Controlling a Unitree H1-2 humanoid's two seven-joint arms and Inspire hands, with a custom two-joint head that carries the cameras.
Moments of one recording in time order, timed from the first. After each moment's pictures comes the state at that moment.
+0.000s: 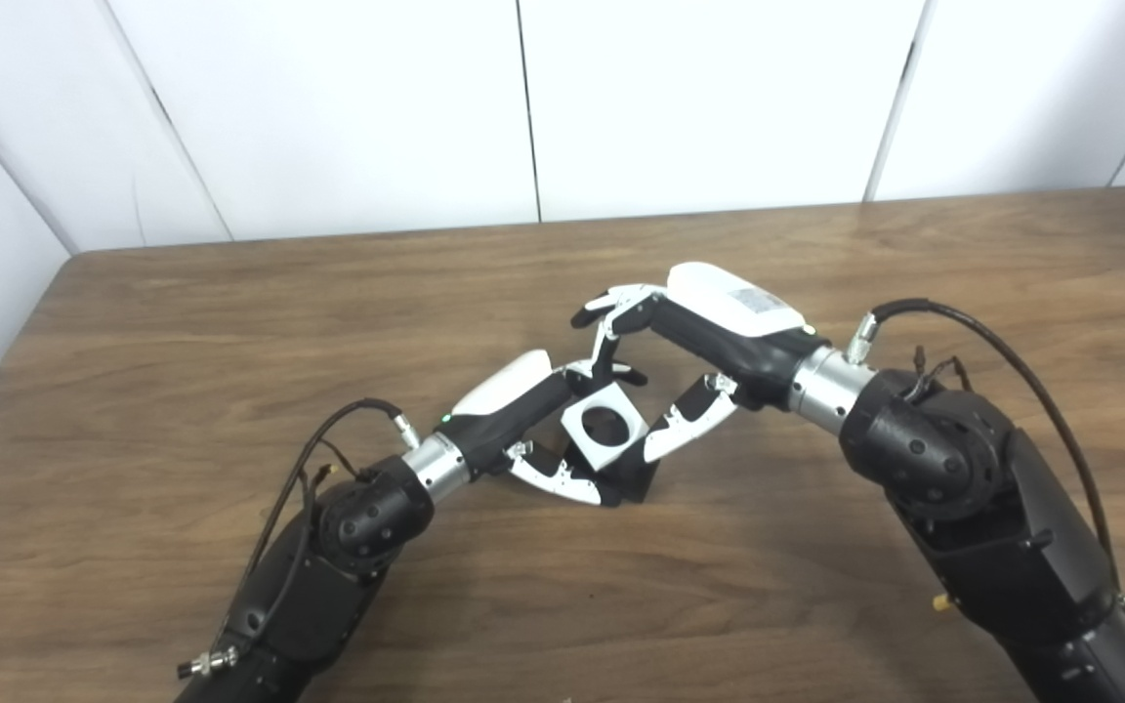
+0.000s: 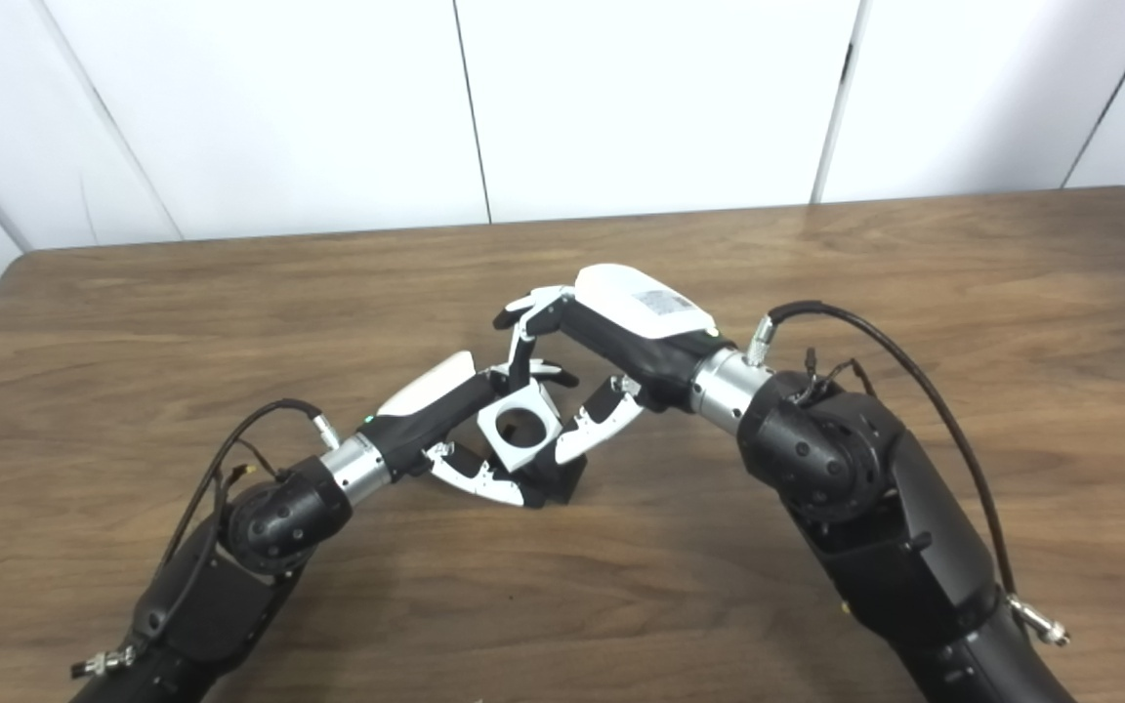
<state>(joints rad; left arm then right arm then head) -0.41 0.28 -0.42 0.27 0.33 -0.29 -0.32 -0.44 -0.34 0.35 -0.34 -0.57 0.18 0.57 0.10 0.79</state>
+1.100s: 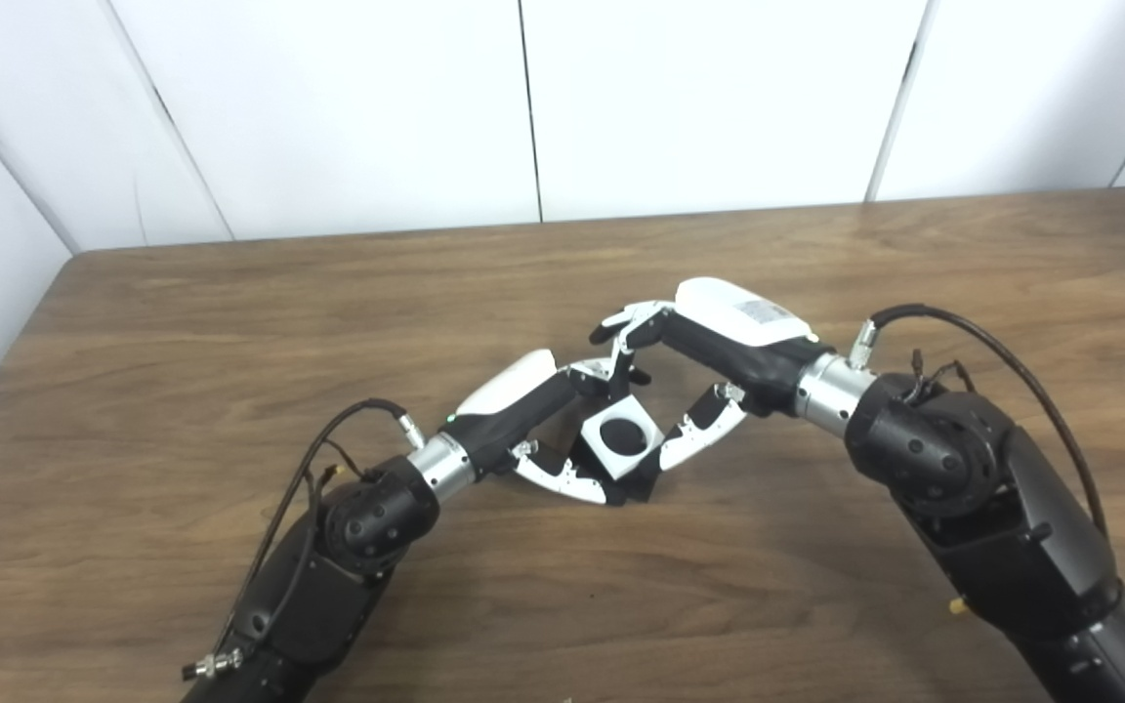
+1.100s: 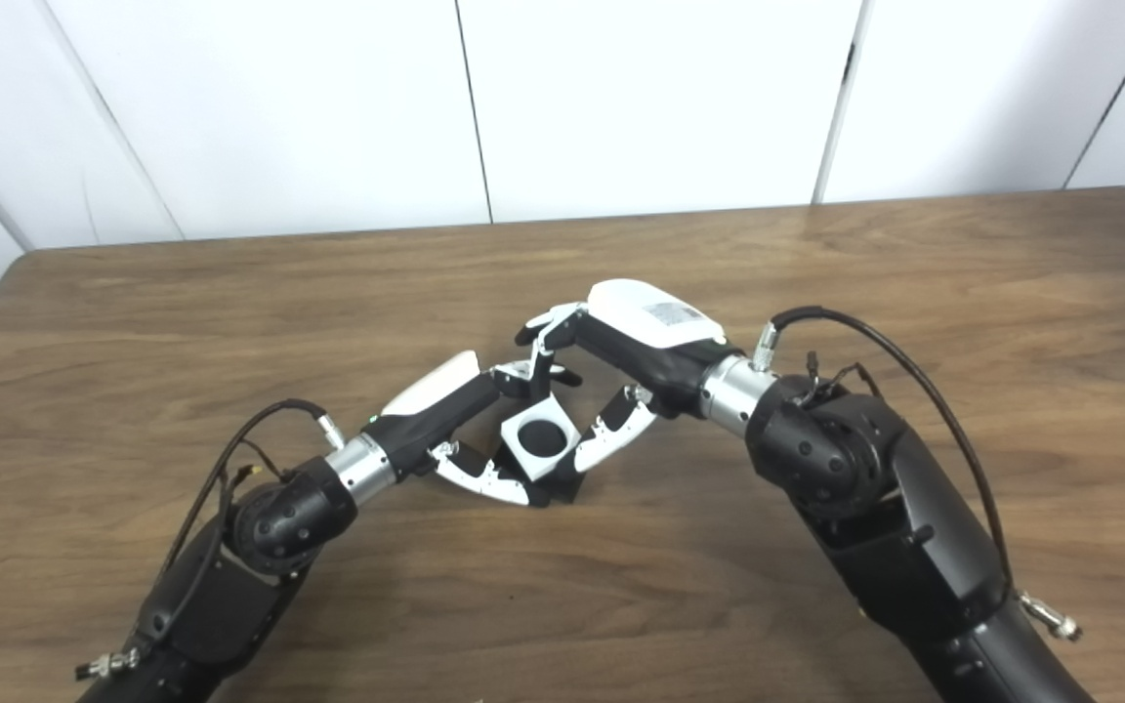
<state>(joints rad) -0.41 0.27 -0.42 0.26 0.33 -0.26 -0.31 -0.43 -0.37 0.37 -0.27 -0.57 0.15 0.57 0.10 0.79</state>
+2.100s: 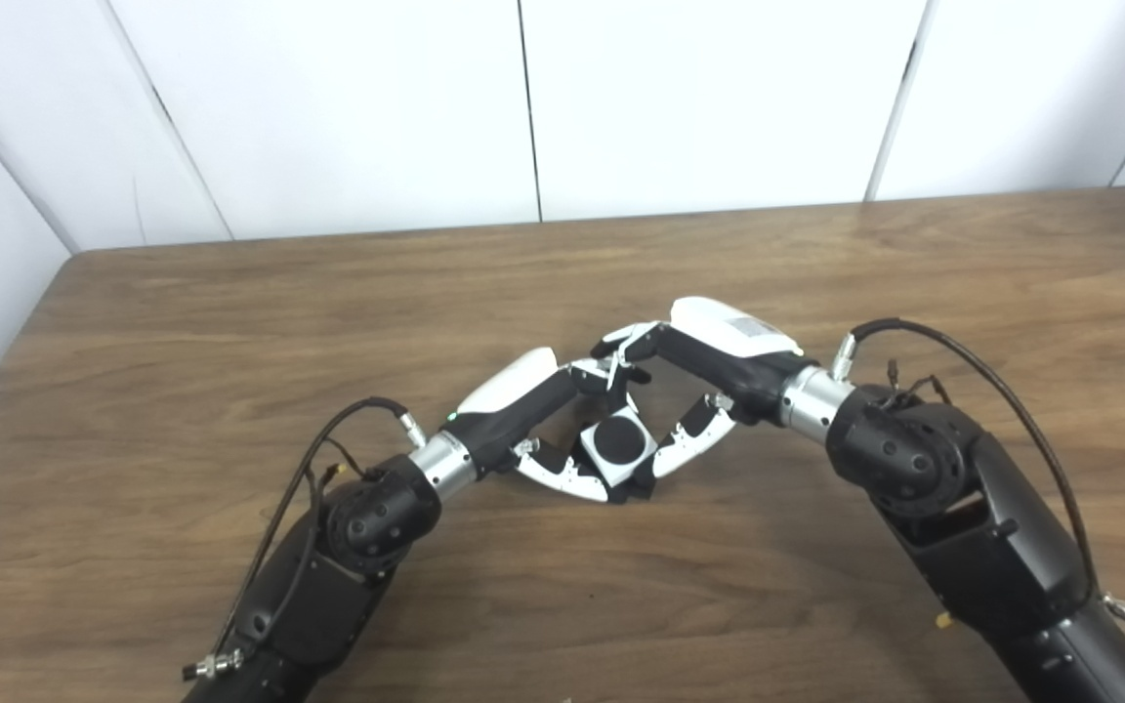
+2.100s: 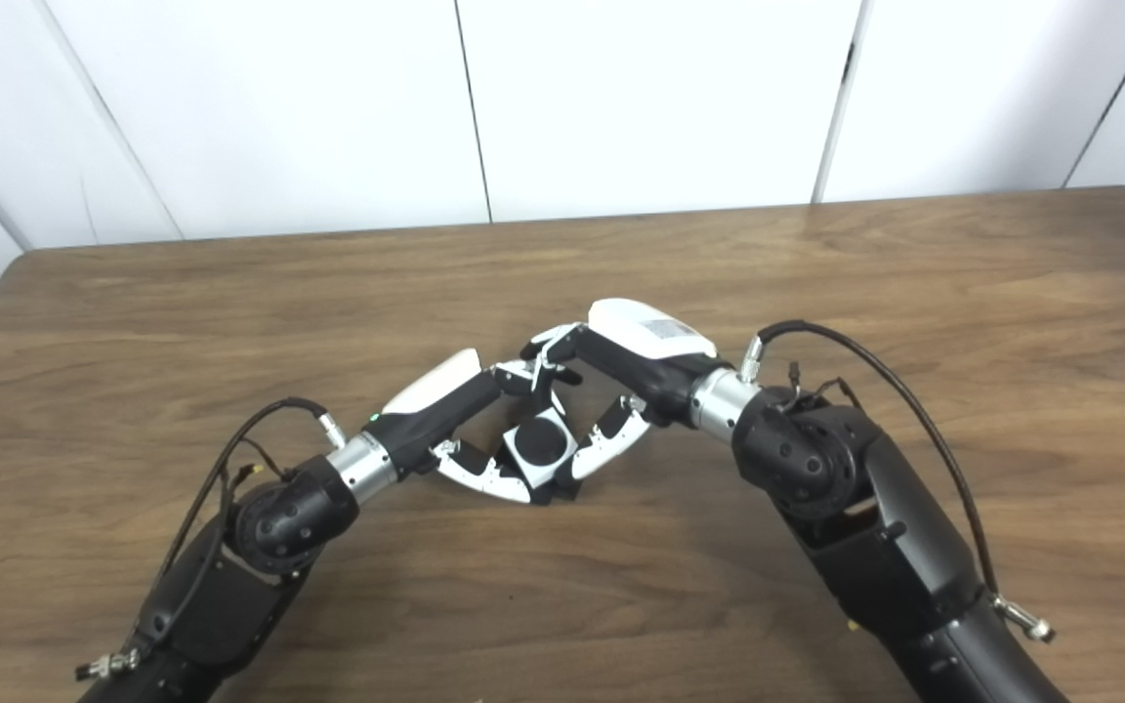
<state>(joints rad) -0.41 0.27 -0.43 0.24 0.34 -0.23 -0.31 -0.43 -0.34 0.37 -0.18 -0.57 0.14 0.55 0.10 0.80</state>
